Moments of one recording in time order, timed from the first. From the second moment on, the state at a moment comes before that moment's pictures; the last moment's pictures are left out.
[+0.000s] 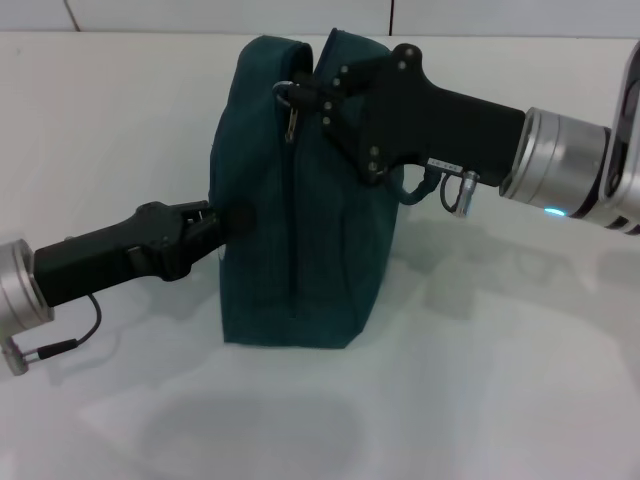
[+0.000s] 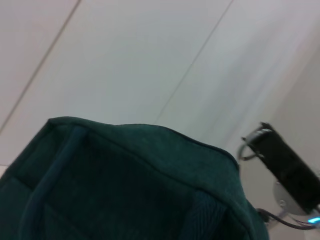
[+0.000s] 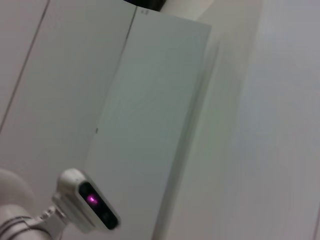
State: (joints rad) left arm -0.33 -2.08 0.69 0.58 1.73 1.72 -1.50; right arm 0.68 2.02 -1.88 -0.54 -0.53 -1.24 0.57
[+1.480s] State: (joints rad) left arm -0.34 -2.08 0.70 0.58 1.74 1.74 -1.48; right arm 0.69 2.02 -1.86 -0.56 -0.54 -1.24 0.81
